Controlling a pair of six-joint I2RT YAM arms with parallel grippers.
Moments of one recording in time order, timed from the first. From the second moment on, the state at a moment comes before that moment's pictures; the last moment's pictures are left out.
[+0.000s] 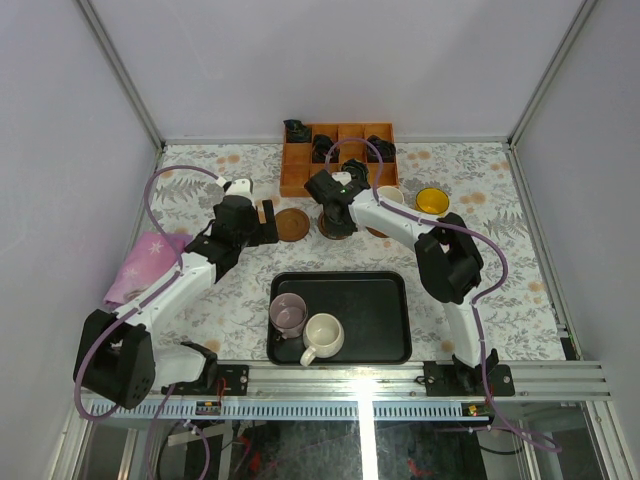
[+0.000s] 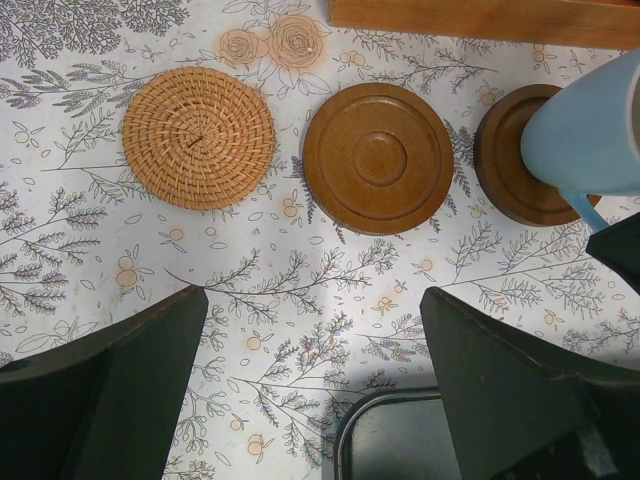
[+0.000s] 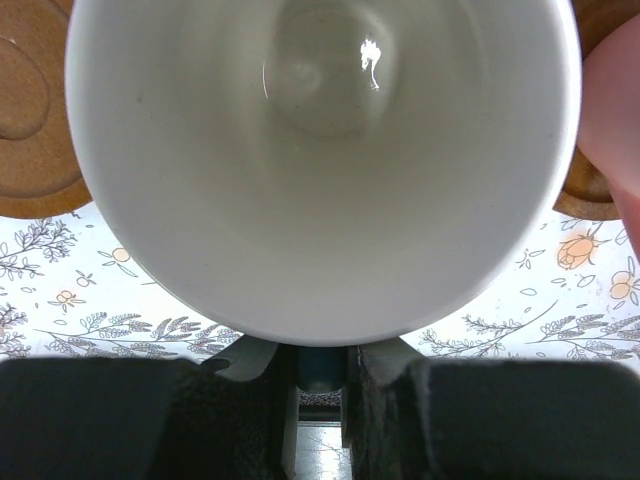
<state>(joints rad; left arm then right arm) -0.37 1.24 0.79 -0.17 -0.20 -0.35 0.75 2.12 1.75 -0.81 0.32 0.61</state>
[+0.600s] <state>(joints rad) -0.37 1.24 0.79 -0.17 -0.20 -0.35 0.75 2.11 1.72 -0.77 0.31 0.63</state>
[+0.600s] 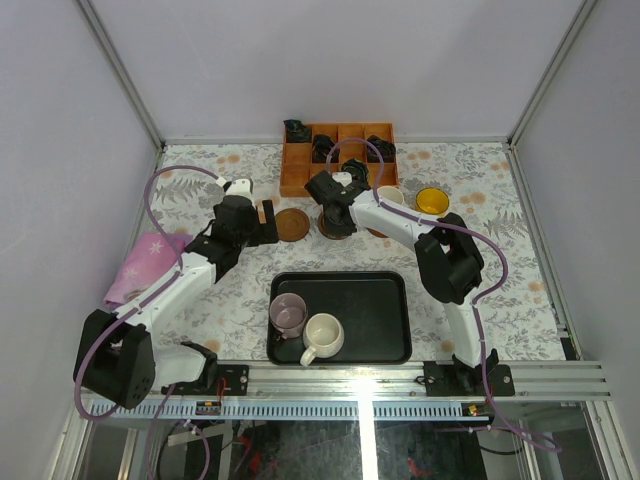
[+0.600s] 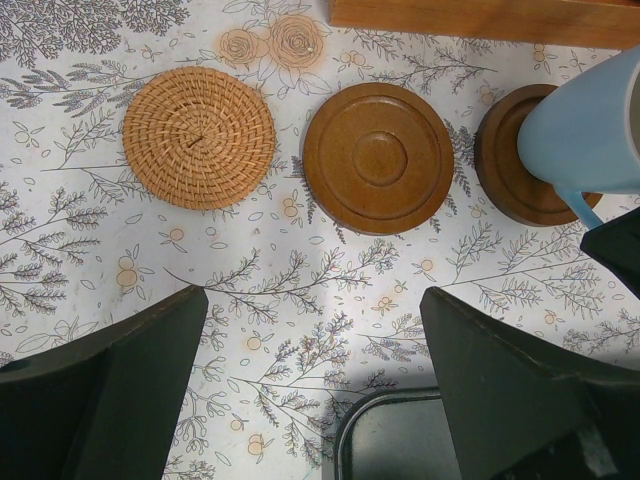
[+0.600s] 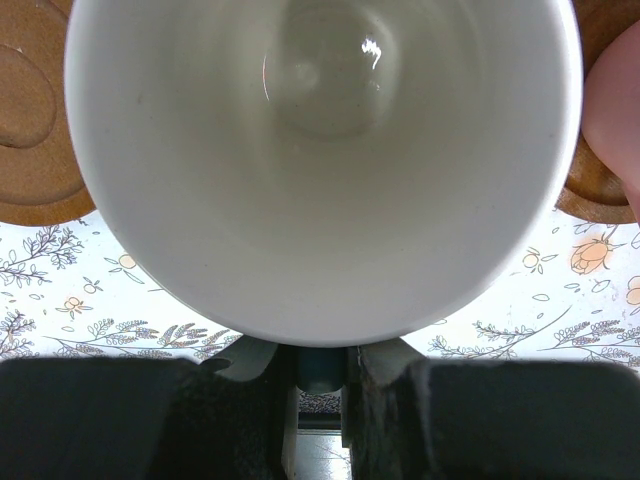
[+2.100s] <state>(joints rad) -0.37 1.25 0.78 -0.17 -0.20 -0.35 0.75 2.06 1.72 -0.80 0.29 0.64</state>
